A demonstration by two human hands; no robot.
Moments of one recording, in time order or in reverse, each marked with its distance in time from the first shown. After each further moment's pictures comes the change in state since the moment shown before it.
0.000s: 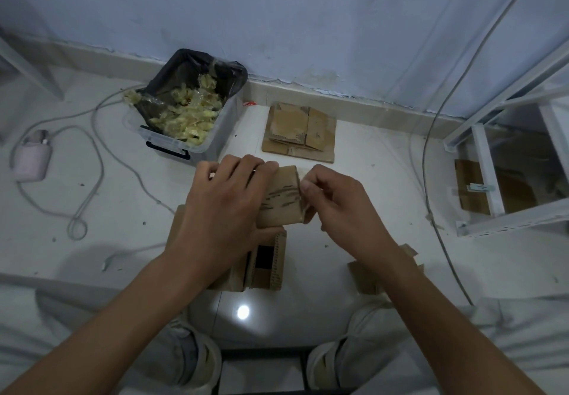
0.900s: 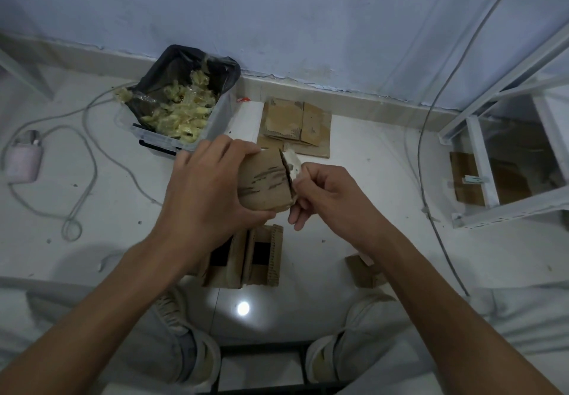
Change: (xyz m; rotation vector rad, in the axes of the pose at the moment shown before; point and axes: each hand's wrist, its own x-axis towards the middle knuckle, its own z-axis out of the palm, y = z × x) left_hand 0.011 -0.011 -0.015 -0.242 -0.061 -0.168; right_hand 0.004 -0.016 -0.008 0.411 -0.195 0.161
